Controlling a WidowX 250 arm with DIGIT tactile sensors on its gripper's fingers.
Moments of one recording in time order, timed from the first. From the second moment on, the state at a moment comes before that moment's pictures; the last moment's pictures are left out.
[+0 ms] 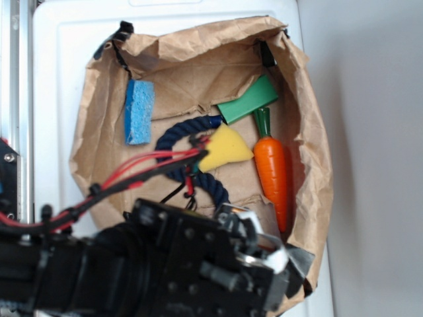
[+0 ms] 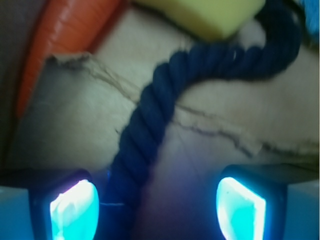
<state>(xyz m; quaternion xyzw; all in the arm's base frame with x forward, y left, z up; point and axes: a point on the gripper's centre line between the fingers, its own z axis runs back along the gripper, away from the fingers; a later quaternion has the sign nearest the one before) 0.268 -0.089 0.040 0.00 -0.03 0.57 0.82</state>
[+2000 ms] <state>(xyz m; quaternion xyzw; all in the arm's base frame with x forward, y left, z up) 0.263 -0.022 0.055 -0.04 -0.02 0.48 0.88</state>
